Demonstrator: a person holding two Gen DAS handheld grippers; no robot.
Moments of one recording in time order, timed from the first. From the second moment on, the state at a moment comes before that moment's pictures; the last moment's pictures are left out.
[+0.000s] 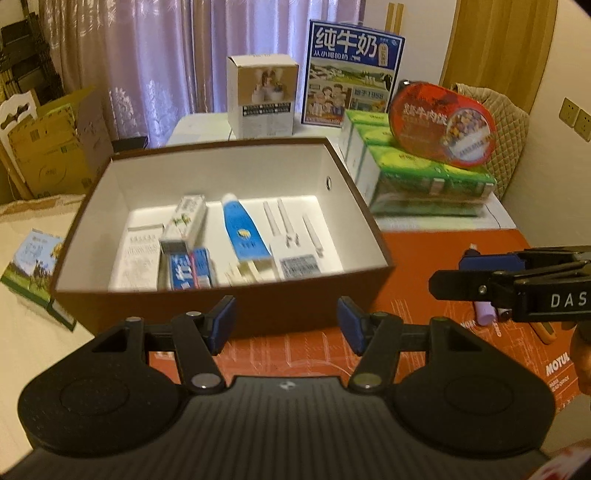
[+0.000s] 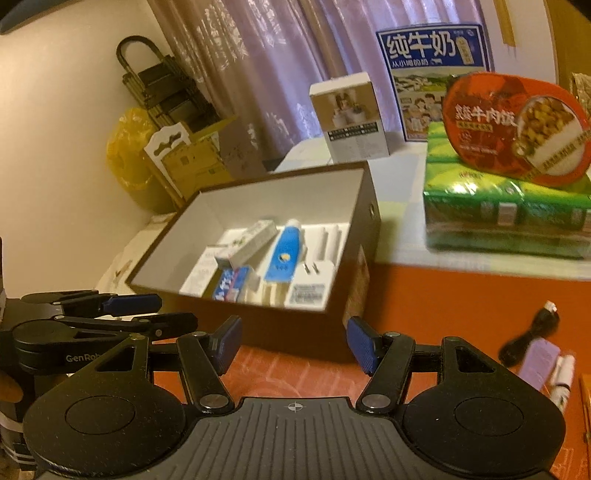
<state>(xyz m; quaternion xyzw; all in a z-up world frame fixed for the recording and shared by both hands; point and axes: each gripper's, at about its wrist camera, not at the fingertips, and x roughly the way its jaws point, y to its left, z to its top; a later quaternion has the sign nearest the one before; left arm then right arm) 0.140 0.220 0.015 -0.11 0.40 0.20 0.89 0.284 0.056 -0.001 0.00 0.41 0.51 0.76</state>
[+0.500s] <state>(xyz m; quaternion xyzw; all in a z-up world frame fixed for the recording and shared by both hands) 0.112 0.153 -0.001 -0.15 0.40 0.25 0.87 0.284 0.008 -0.024 -0.06 0.42 0.55 0.72</state>
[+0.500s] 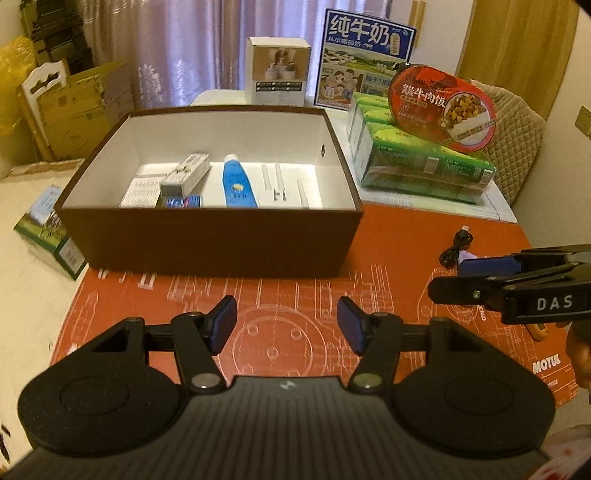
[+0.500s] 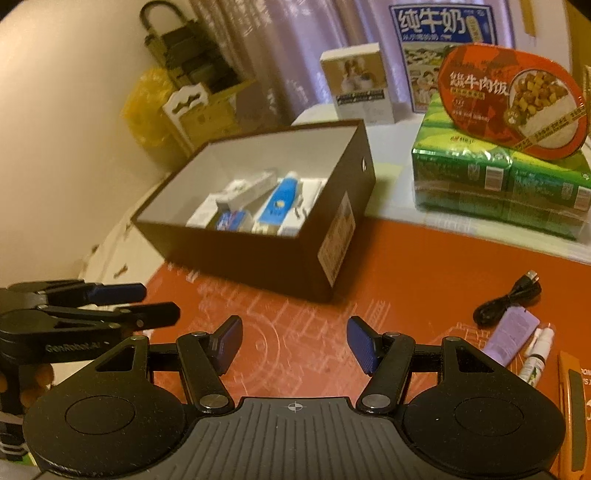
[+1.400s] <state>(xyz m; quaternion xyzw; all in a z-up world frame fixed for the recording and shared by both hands) 0.140 0.064 -0.032 -0.16 0.44 0.23 0.86 0.311 -0.086 -0.070 -0.12 0.47 0.53 0.70</state>
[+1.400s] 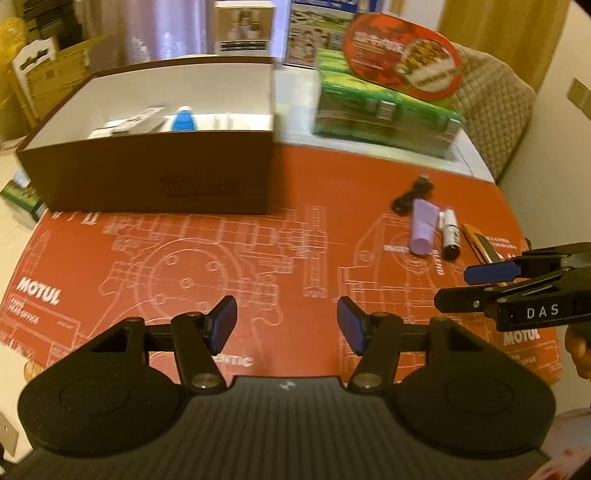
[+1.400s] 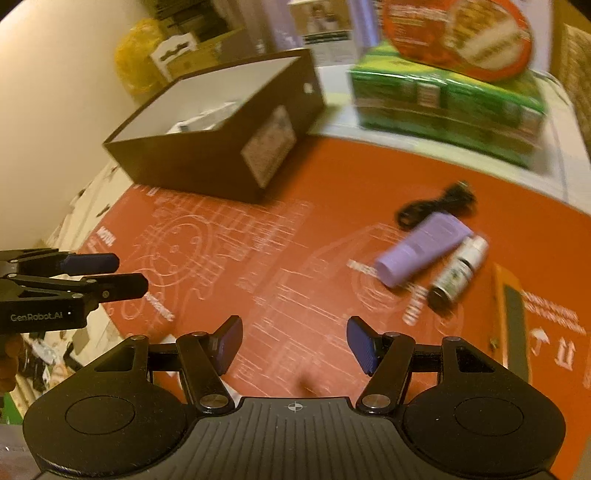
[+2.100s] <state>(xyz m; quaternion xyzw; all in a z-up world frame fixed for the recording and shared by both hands) 0.250 0.021 -0.055 -0.08 0.46 0.10 0.88 0.363 -0.187 -0.082 -0.05 0.47 0.37 0.80</state>
